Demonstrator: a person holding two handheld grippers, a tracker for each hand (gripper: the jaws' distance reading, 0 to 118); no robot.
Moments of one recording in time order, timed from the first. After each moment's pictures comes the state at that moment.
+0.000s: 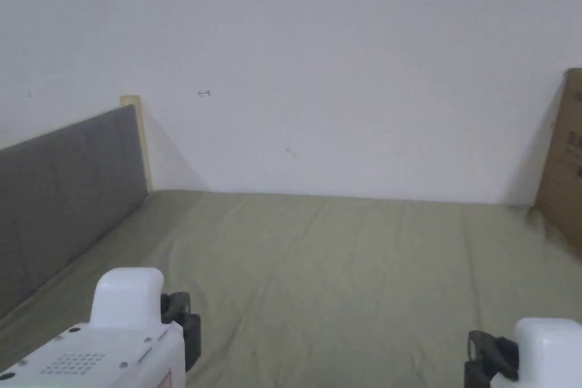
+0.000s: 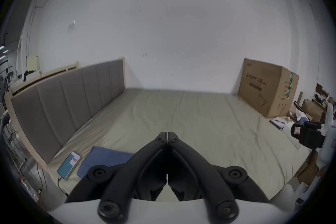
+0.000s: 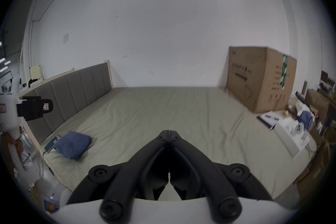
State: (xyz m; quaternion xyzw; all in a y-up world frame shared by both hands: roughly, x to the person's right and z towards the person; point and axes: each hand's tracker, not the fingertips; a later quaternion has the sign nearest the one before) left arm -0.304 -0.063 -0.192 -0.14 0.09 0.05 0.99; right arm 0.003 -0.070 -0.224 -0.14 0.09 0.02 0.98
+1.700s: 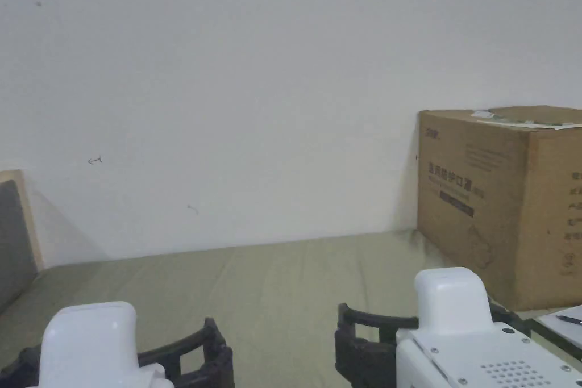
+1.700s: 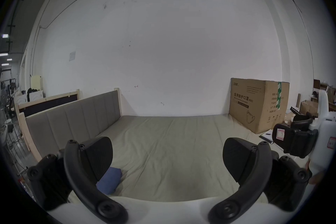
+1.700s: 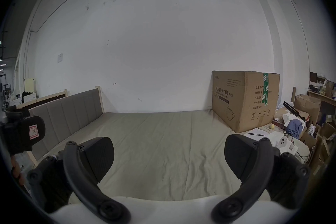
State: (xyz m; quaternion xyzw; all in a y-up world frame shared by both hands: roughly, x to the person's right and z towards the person) left arm -0.183 -0.009 -0.137 -0.06 0.09 0.00 0.99; right arm 0.050 -0.027 -0.191 -0.07 0.05 -0.01 1.00
